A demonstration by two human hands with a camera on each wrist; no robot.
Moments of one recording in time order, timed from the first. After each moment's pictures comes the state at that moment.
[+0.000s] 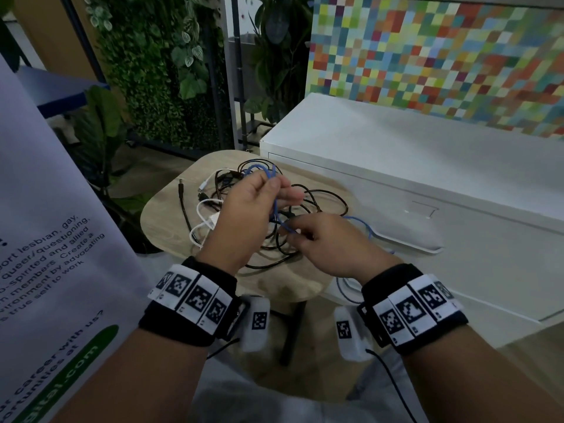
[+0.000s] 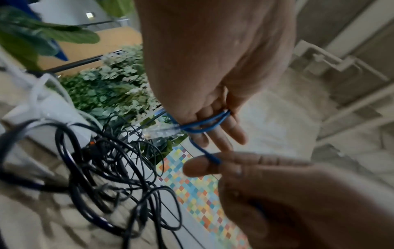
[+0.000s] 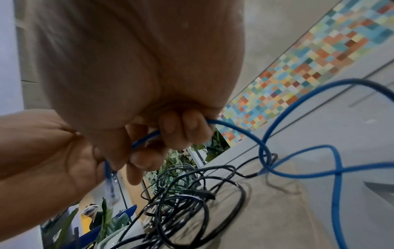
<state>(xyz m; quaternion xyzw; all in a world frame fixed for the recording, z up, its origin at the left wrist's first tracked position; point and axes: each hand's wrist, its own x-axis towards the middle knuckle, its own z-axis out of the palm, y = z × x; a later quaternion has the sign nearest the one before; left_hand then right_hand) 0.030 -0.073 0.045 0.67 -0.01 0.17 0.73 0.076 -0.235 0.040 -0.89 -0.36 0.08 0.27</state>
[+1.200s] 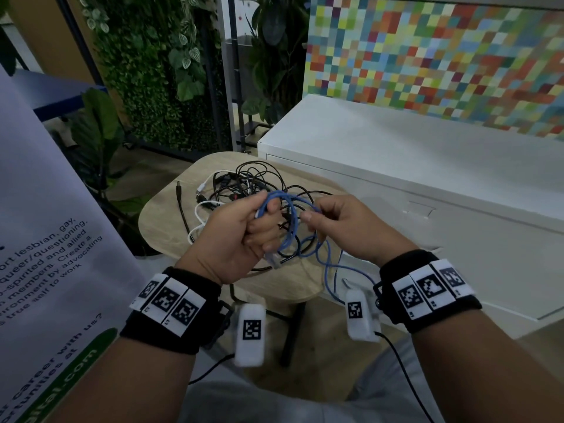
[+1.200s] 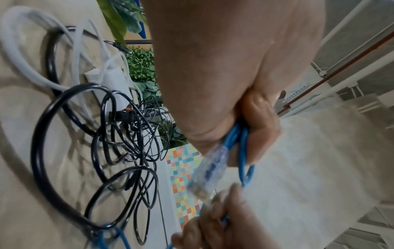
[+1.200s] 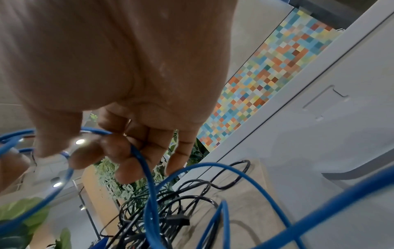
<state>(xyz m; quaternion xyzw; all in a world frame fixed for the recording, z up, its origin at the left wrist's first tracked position) 0.010 -0.061 0.050 0.45 -0.01 -0.08 0.89 0.103 -0.258 0.044 -0.81 -0.33 0.12 0.47</state>
